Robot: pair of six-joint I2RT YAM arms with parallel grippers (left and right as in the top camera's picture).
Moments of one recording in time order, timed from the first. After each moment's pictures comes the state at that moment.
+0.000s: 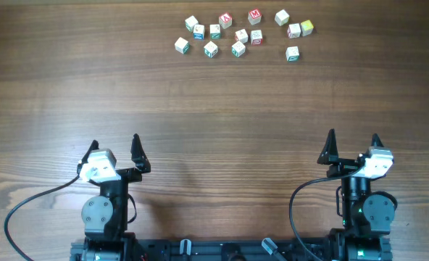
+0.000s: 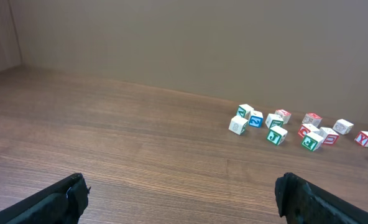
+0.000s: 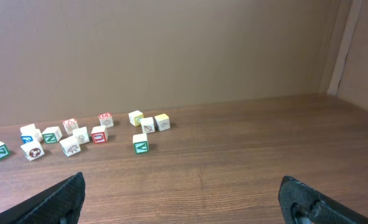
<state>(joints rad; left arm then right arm) -0.05 0.01 0.01 -0.06 -0.13 -0.17 -0.06 0.02 0.01 0.00 0.03 0.07</state>
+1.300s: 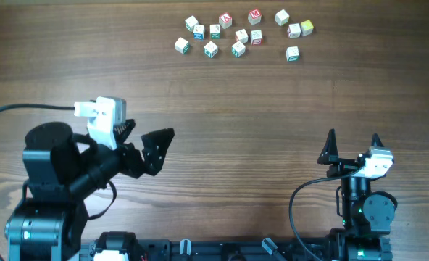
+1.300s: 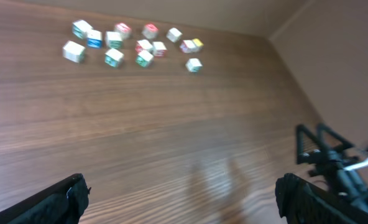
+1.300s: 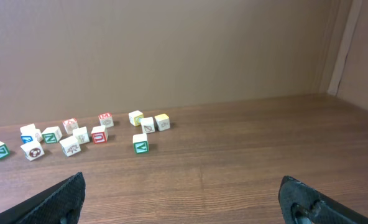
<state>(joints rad) -0.05 0.79 1.10 -0.90 0.56 -0.21 -0.06 0.02 0.01 0.00 0.03 0.07</state>
